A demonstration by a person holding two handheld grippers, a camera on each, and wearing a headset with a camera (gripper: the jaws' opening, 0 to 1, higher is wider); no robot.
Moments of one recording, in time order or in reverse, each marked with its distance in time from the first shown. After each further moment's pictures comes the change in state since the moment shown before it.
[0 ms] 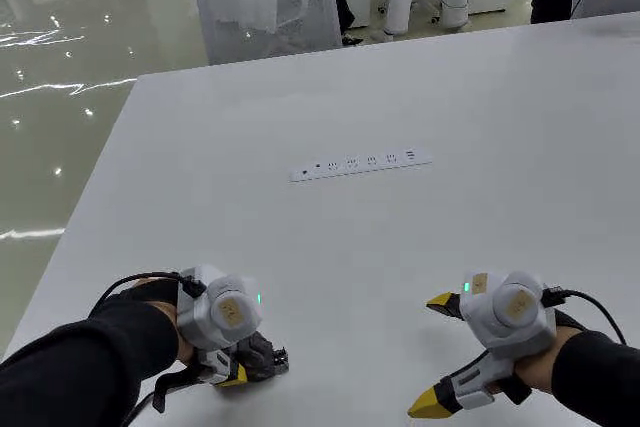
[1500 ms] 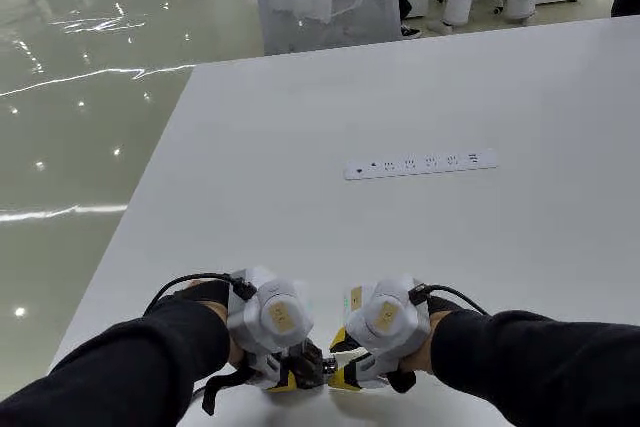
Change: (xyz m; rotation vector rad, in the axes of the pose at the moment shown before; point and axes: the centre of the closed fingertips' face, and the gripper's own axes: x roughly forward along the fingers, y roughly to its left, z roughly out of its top) left arm 0.003 0.001 0.001 -0.036 -0.049 -0.030; right arm 0.138 0.035 0.088 -0.303 0.079 0.218
